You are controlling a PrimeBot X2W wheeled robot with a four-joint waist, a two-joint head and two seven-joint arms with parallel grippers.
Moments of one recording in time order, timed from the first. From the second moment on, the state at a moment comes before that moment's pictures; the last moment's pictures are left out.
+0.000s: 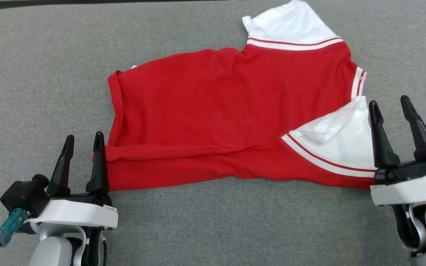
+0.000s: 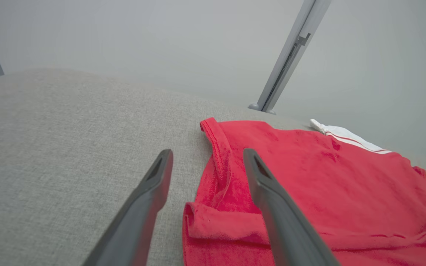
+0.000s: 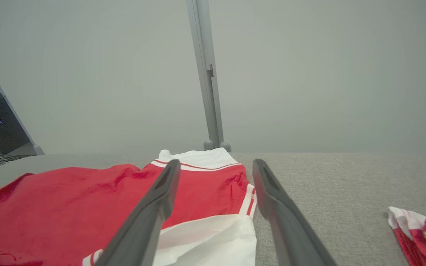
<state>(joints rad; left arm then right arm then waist) -0.13 0.13 -0.08 0.08 -0.49 0.00 -0.15 -0.27 -0.27 0.14 0.12 0.39 0.13 -0.20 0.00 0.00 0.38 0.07</state>
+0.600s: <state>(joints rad) 0.05 0.12 -0.08 0.08 -0.31 0.06 -0.26 0.05 -0.19 0.07 -0.04 0.30 0.13 -0.19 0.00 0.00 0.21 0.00</state>
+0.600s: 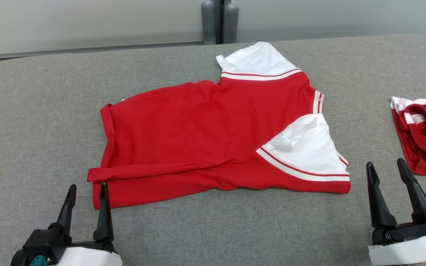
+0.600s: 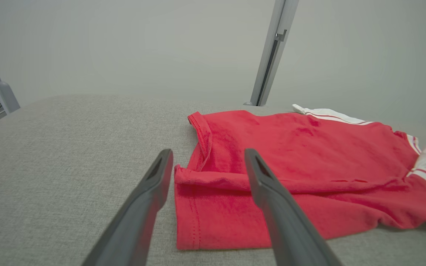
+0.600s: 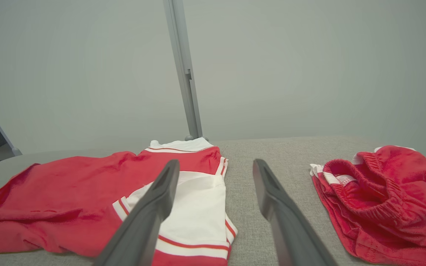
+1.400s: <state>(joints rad) -0.04 0.10 -0.06 0.33 -0.44 -0.04 -0.23 0.00 -0.20 0.11 0.14 0.34 0.13 -0.16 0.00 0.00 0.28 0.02</state>
